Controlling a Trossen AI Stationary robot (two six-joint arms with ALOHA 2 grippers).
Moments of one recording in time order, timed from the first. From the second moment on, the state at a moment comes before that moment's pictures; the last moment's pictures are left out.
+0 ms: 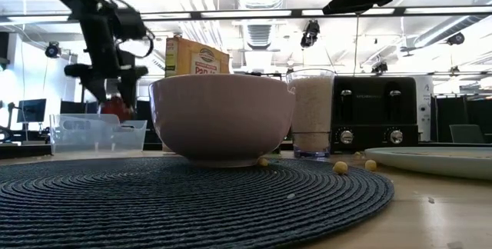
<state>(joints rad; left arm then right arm) 0.91 1.14 0.80 -0.73 -0.28 -0.38 0.05 0.93 0.73 -0.18 0.18 -0.24</state>
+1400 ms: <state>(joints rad) -0.27 1.44 1.31 -0.15 -0.75 -0.21 0.14 0.52 0.50 -0.03 -0.10 -0.08</state>
